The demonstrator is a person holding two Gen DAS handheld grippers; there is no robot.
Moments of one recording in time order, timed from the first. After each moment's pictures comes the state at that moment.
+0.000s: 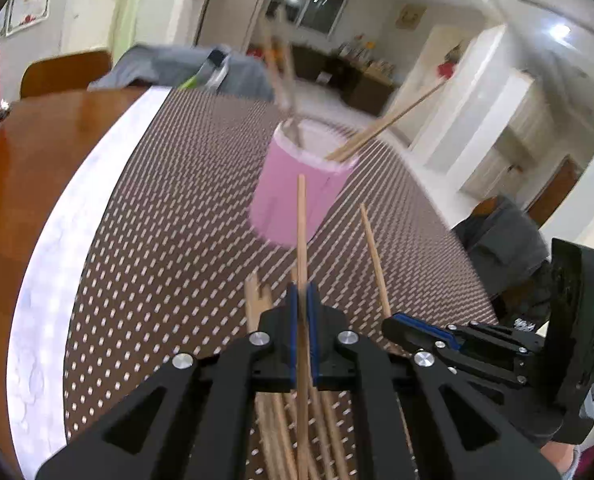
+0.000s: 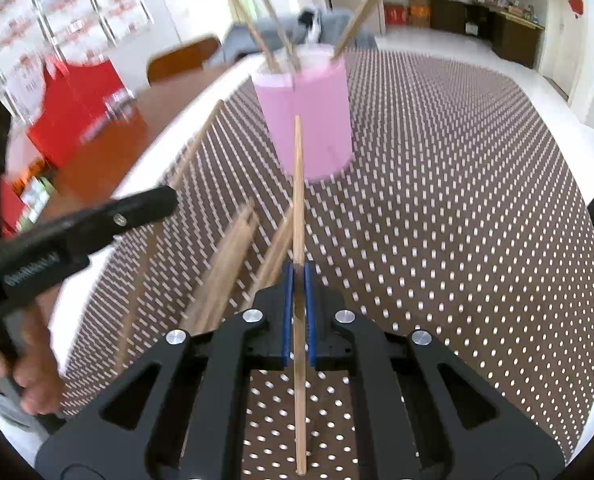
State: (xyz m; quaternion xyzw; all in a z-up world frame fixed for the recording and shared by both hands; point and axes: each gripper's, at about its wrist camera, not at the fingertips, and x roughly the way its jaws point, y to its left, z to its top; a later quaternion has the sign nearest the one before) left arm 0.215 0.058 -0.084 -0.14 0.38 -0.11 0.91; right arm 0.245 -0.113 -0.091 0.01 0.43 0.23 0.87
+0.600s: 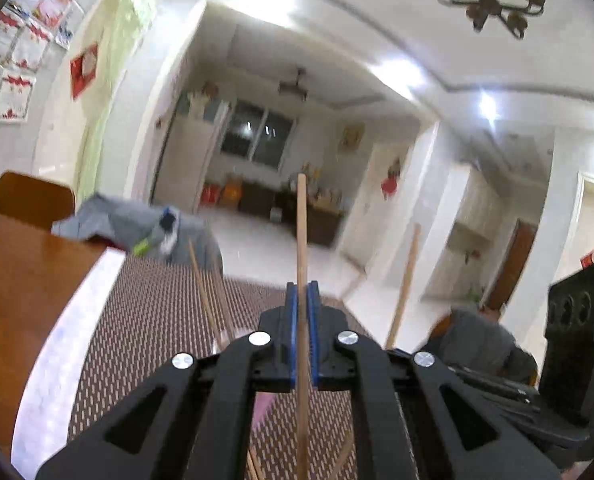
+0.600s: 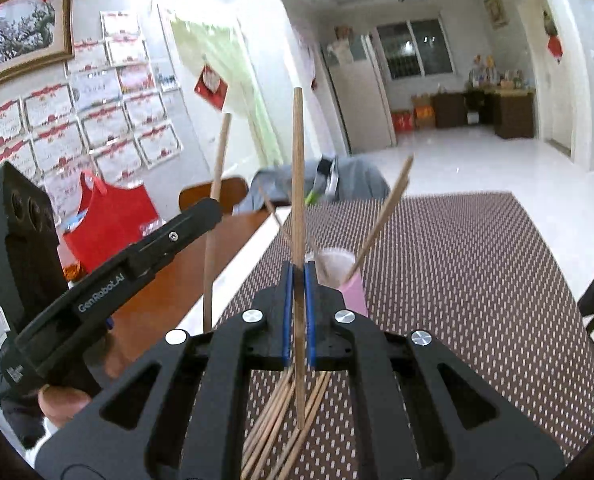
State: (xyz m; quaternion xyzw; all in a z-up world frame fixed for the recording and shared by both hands) left arm 0.234 0.048 0.003 -0.14 0.10 -0.14 0.97; right arm 0.249 -0.126 0.008 0.10 0.22 0.25 0.94
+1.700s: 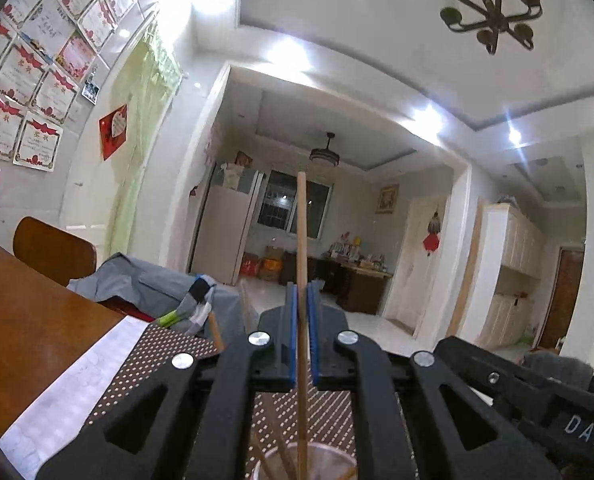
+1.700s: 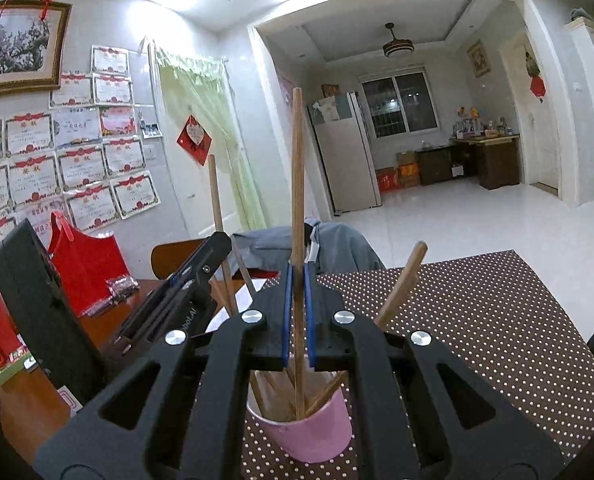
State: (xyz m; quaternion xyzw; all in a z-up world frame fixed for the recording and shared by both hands) left arm 0.325 0.046 -0.027 -0.11 0.00 -0.05 0.99; right arm 0.321 -0.108 -0.006 0.10 0.12 0.21 0.97
